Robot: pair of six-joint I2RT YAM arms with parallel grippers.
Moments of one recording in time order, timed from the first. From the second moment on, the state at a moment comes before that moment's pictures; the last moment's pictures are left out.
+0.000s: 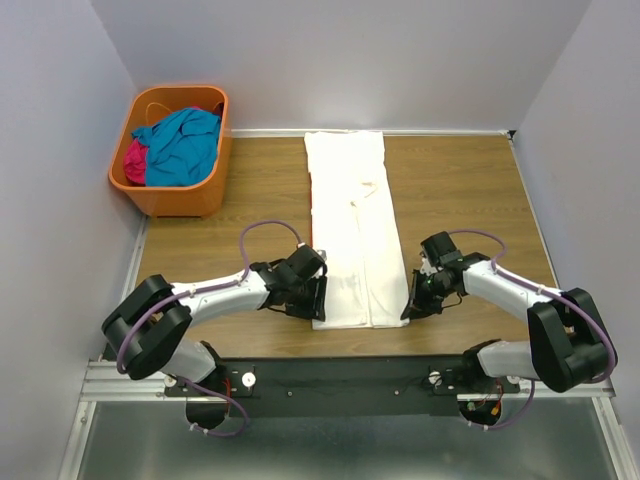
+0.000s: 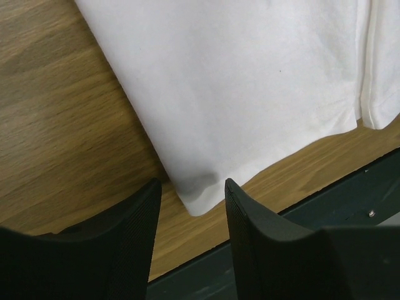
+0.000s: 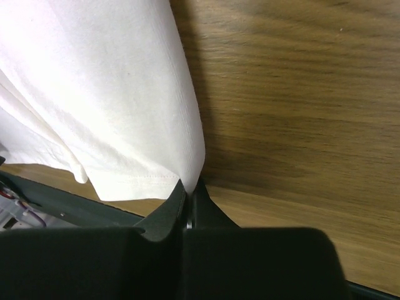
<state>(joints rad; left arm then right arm) -0.87 1.41 0.69 -0.37 0.14 -0.69 0.37 1.32 0.57 -0.59 -0.33 0.60</state>
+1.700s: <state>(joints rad) -0.55 1.63 1.05 -0.37 0.16 -0.51 0.44 1.63 1.22 -0.70 0.02 0.45</state>
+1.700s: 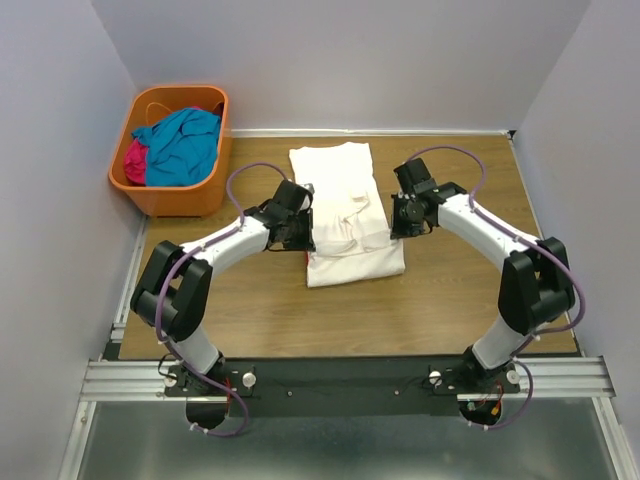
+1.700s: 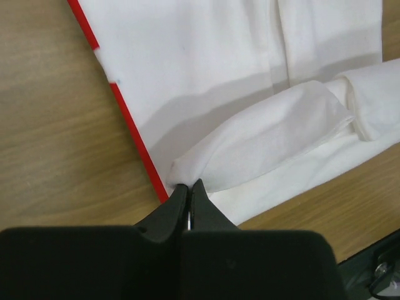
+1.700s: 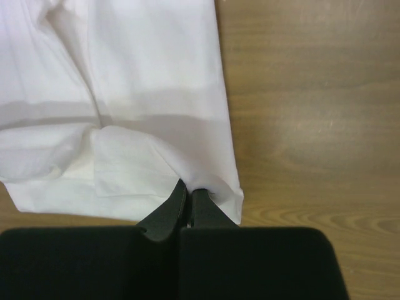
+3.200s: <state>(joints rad) -0.43 1.90 1.21 -0.16 0.09 -0.43 0.35 2.02 1.48 -0.47 0.03 0.36</state>
